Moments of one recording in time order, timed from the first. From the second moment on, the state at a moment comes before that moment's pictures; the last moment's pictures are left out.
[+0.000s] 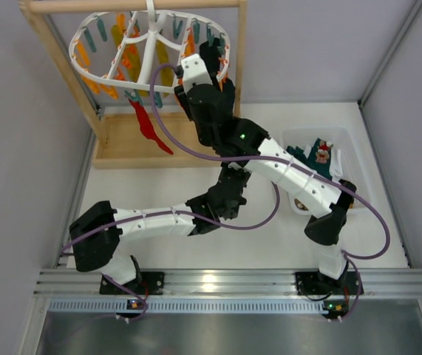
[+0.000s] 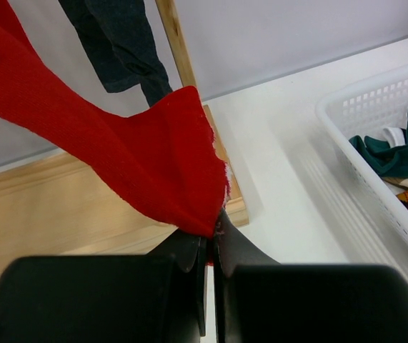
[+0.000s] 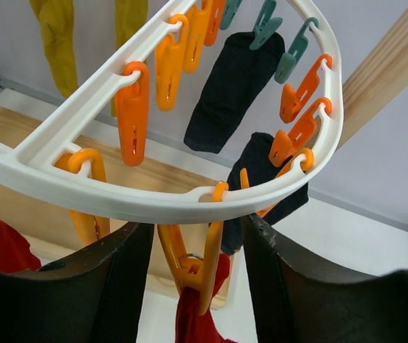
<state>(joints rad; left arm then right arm) -1.16 1.54 1.00 0.58 -0.95 0.19 1.03 1.94 2.26 -0.45 0.81 -0.15</state>
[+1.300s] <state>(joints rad) -1.17 1.16 0.69 0.46 -0.58 -0.18 1.05 1.72 1.92 -0.43 0.66 -0.03</state>
